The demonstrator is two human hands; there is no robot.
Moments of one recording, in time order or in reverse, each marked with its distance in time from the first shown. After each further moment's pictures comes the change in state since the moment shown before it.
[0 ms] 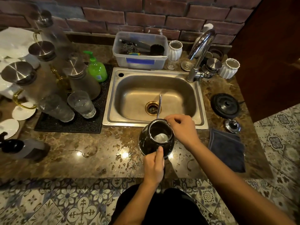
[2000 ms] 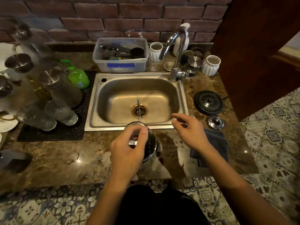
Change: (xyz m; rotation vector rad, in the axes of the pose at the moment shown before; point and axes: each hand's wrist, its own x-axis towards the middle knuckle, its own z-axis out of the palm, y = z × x) left_hand 0.011 0.136 0.003 0.239 0.058 0.229; right_hand -0.010 0.049 -0.110 -0.117 -0.031 -0.054
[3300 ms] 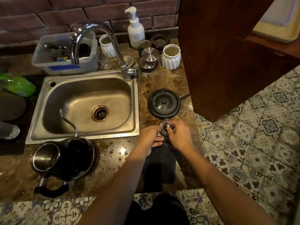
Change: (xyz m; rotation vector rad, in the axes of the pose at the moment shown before) left_hand 0.060 -0.038 0.374 -0.269 -0.271 -0.999; right_hand 0.084 0.222 -0.138 -0.249 -0.004 0.163
